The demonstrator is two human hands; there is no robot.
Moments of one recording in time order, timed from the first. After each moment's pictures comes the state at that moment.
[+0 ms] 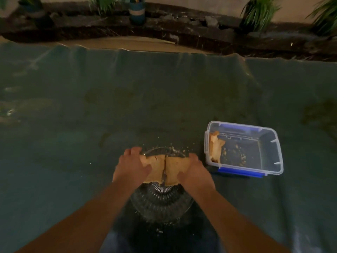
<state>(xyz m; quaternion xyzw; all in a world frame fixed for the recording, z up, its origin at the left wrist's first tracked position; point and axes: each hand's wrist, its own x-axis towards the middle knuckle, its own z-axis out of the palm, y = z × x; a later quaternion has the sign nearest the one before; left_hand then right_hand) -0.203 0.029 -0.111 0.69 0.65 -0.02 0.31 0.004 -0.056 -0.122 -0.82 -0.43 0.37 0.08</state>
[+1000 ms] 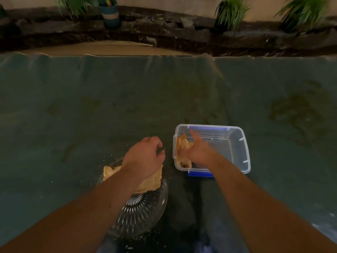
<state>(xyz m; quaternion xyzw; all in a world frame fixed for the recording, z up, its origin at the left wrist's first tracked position) -0.052 0.041 -0.075 0.83 0.49 0.02 0.27 0.154 -0.009 -0.098 -0.80 -0.35 0.47 0.12</state>
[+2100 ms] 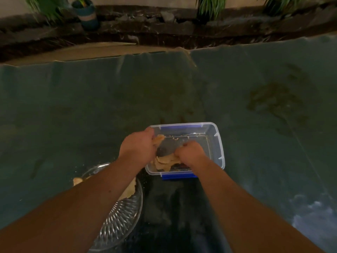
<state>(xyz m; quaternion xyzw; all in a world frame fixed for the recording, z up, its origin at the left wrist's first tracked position) 0.057 0.050 -0.076 0.83 0.51 -0.06 0.20 0.210 -0.042 -0.108 -0.81 -0.23 0.48 0.24</state>
